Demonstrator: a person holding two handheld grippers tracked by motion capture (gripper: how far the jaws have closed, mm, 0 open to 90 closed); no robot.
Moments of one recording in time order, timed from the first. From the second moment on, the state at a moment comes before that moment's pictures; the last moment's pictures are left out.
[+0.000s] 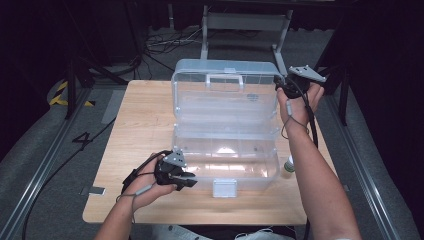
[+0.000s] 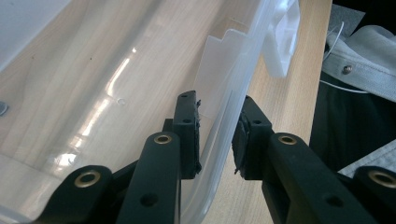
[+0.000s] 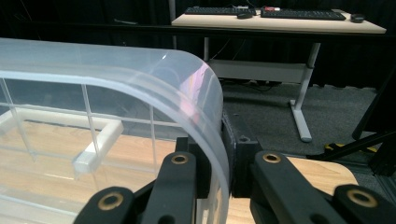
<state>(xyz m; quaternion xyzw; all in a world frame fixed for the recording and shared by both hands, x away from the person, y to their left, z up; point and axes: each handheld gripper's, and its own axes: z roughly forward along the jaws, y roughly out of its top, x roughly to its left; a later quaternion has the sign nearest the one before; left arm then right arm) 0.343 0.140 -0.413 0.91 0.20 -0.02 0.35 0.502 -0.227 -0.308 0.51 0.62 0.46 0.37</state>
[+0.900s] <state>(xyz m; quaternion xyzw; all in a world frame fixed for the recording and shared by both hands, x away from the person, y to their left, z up) 0.341 0.138 -0.413 0.91 0.21 -0.01 0.35 0.540 -0.231 -0.324 0.52 0.62 0.47 0.35</state>
